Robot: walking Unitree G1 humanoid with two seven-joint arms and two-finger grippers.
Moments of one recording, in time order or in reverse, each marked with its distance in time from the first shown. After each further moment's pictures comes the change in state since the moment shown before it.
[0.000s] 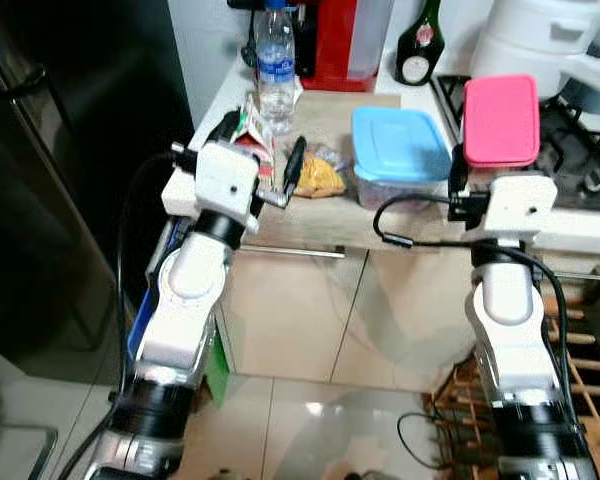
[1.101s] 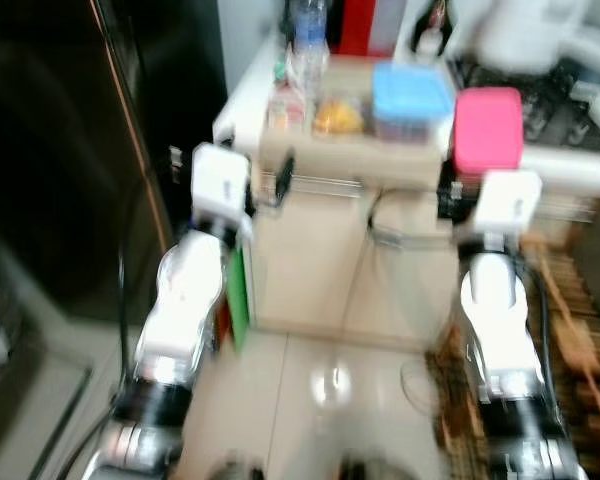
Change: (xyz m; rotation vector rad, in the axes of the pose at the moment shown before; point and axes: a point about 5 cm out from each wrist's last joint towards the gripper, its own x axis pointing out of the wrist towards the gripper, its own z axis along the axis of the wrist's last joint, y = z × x) left arm 0.011 0.008 -0.004 -0.028 0.025 0.027; right arm 0.011 0.013 -0.011 0.081 0.074 0.014
